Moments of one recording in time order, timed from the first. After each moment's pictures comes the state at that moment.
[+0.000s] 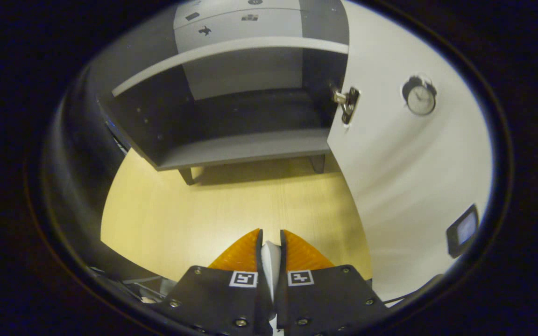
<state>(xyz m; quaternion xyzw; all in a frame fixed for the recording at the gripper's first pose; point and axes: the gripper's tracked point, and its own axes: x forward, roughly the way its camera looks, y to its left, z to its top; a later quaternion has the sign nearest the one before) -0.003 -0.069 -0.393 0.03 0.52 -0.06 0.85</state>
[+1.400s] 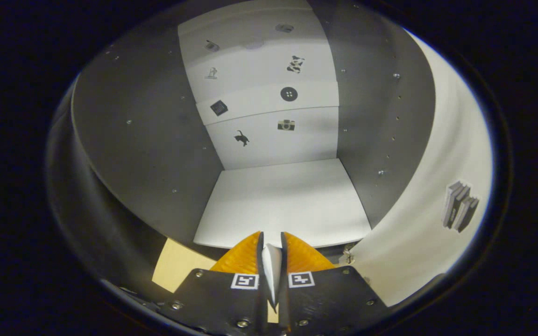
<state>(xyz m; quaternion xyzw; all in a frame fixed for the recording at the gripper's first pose) 0.183 -0.043 -0.156 0.06 0.40 0.00 0.91</state>
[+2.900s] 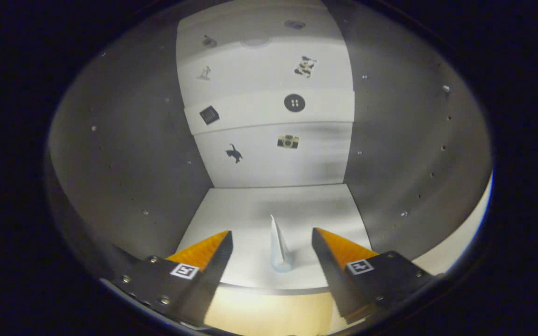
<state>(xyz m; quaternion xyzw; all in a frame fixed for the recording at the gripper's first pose) 0.253 -0.051 -0.161 0.04 0.33 0.01 0.94</state>
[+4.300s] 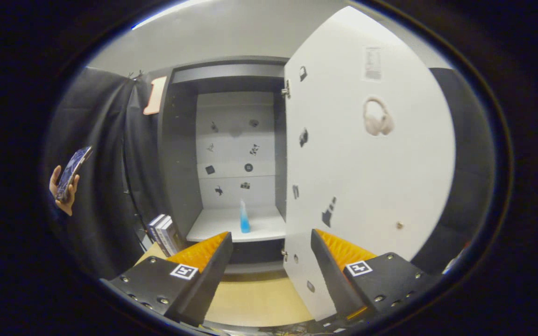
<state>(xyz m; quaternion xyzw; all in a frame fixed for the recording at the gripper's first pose) -0.073 -0.118 -0.007 0.01 0.14 -0.14 0.98</state>
